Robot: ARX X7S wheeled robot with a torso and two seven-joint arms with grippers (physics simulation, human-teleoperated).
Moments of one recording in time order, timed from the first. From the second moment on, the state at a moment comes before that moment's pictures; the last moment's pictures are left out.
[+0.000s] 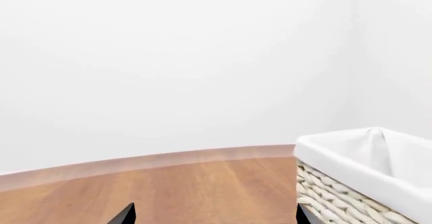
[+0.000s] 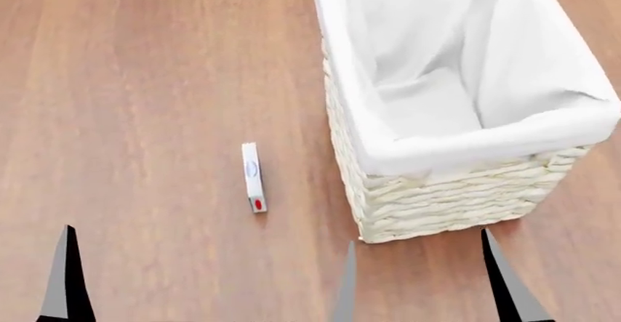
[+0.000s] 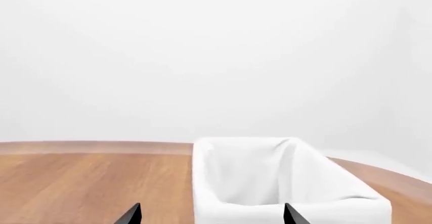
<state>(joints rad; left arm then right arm) 0.10 -0.35 0.20 0.76 -0.17 -0.09 -0.30 -0.11 0.38 -0.23 -0.85 0.16 0.19 0.32</state>
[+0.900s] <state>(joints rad) 0.08 -0.36 0.22 0.73 -0.18 -0.08 -0.32 -0.10 0.40 -0.24 -0.84 0.17 0.19 0.33</state>
